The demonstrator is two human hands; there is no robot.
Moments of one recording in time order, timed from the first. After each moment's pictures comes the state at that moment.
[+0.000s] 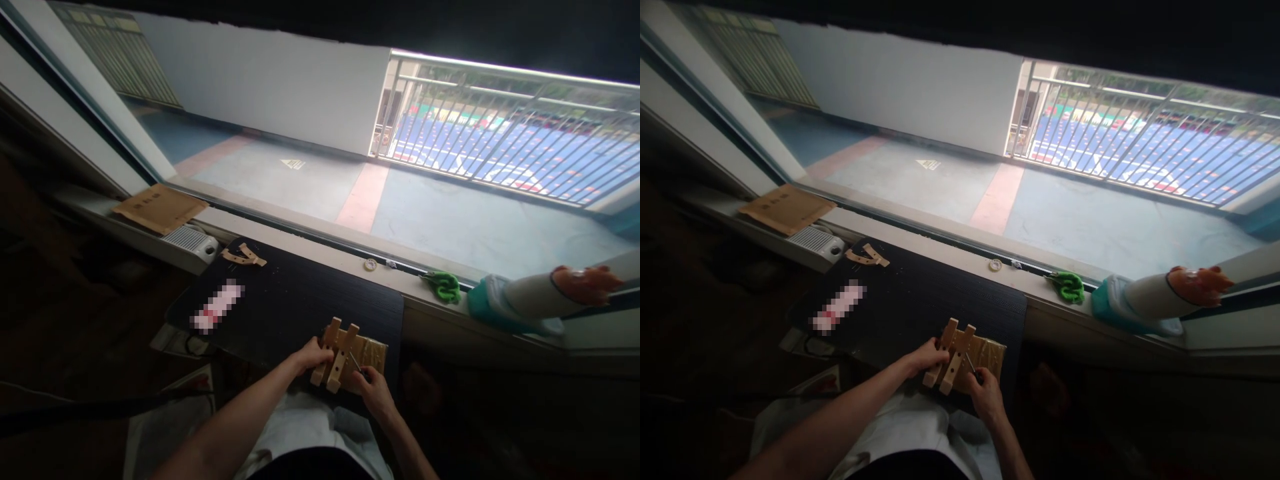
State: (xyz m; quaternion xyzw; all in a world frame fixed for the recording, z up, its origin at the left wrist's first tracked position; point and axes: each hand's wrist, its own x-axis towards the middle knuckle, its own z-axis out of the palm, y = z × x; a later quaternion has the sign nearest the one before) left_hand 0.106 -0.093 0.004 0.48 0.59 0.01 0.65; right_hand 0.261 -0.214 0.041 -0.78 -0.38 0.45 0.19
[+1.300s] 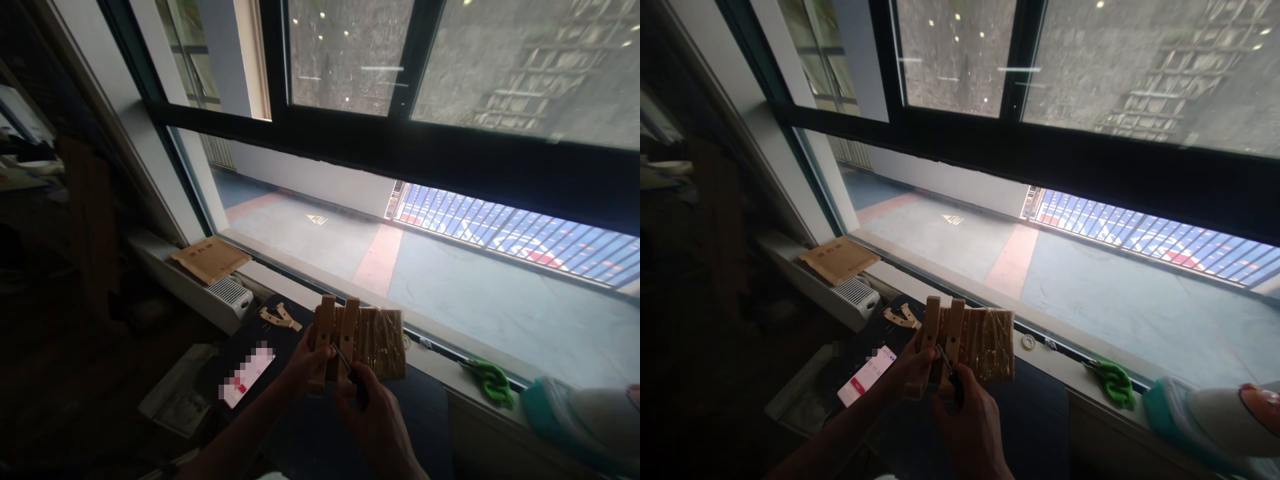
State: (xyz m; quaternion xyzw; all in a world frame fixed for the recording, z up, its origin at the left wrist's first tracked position) left_hand 0.019 0.016 0.209 0.36 0.40 0.41 0.73; right_hand 0.146 -0.078 0.224 -0.69 -0.57 0.25 0.36
